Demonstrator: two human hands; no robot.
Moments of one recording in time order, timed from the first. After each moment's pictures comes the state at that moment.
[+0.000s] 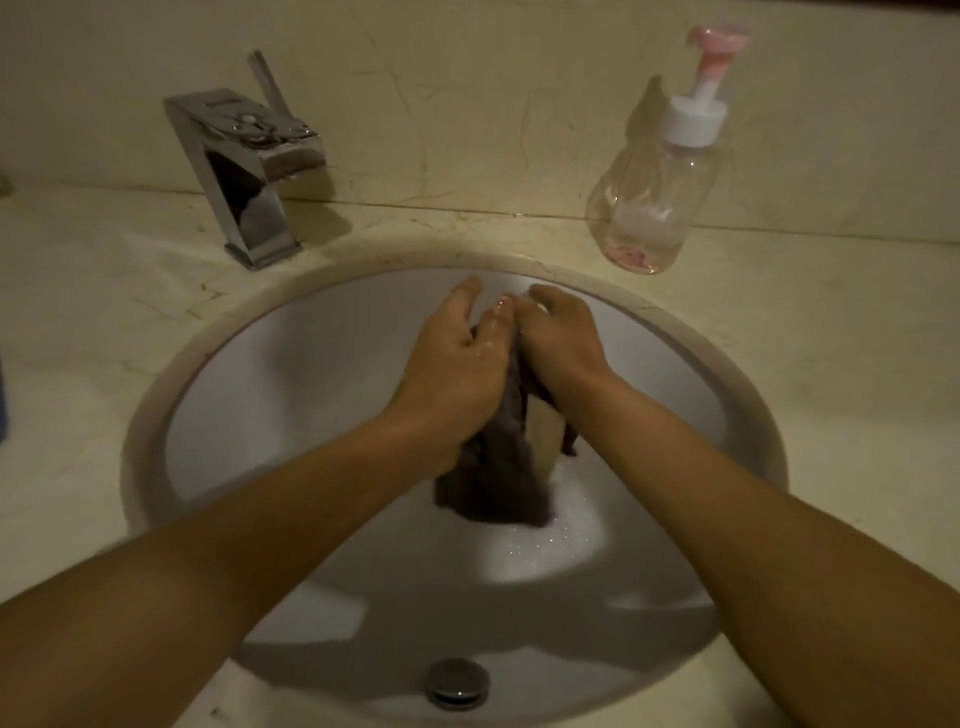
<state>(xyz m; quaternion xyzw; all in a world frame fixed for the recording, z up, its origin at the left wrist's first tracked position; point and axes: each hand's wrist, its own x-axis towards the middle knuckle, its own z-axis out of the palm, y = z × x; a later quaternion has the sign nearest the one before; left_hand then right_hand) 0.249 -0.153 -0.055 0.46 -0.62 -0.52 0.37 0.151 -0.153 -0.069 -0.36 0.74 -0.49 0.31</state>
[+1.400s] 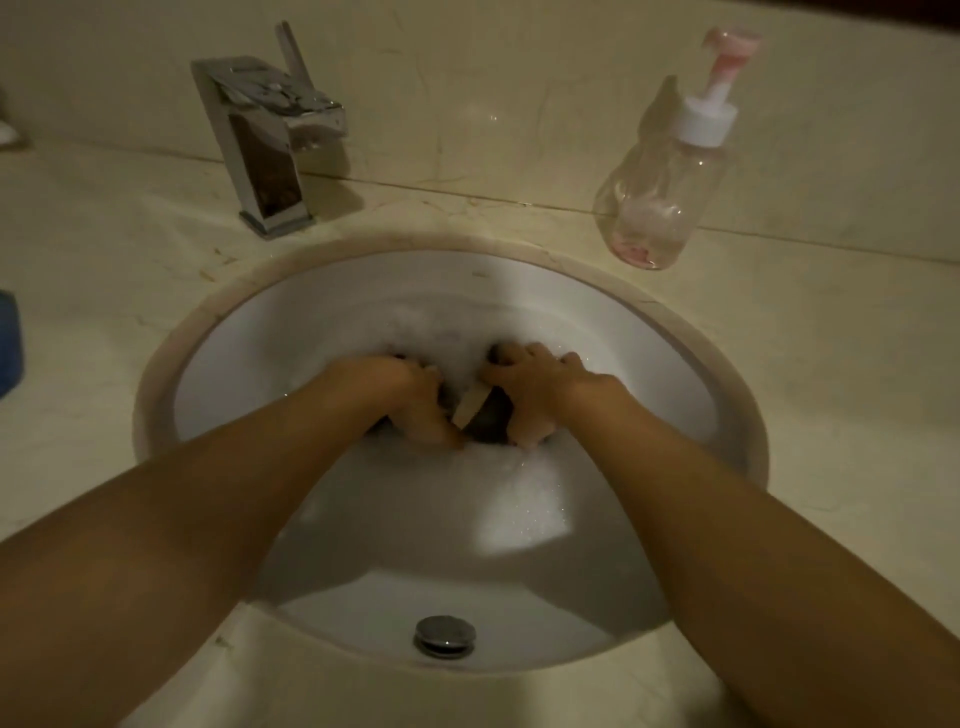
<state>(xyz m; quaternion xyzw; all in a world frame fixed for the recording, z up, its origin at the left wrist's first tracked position) 0.279 -0.210 -0.100 0.46 -0.83 -0.13 -0.28 0.123 -0.153 -0.097 -0.70 0.68 0.20 0.12</state>
